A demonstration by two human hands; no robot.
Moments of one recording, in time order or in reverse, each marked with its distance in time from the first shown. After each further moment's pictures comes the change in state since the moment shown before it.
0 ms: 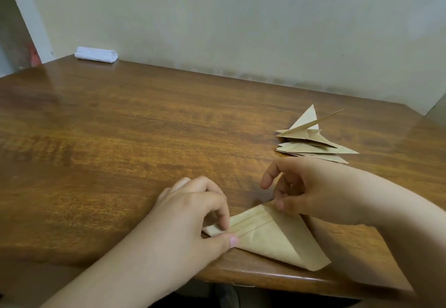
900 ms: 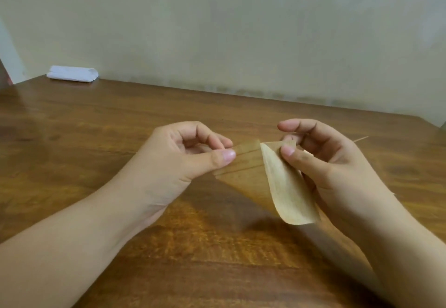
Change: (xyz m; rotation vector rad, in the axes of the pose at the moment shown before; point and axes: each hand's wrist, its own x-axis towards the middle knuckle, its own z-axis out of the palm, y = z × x) left_hand 0.132 -0.020 -0.029 -0.975 0.158 0.017; right_hand 0.078 0.026 -0.014 0.989 0.567 -0.291
